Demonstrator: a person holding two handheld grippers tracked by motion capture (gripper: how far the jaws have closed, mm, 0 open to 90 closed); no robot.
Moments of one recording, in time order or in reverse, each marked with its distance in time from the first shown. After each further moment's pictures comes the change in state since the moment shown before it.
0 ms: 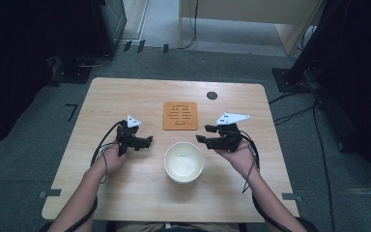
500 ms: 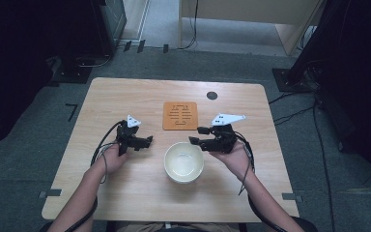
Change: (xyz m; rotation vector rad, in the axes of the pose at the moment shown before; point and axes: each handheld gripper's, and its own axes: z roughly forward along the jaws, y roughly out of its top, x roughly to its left) left arm 0.000 0.000 0.000 0.000 0.000 0.000; right arm 0.016 0.008 0.003 -0.031 0.088 0.018
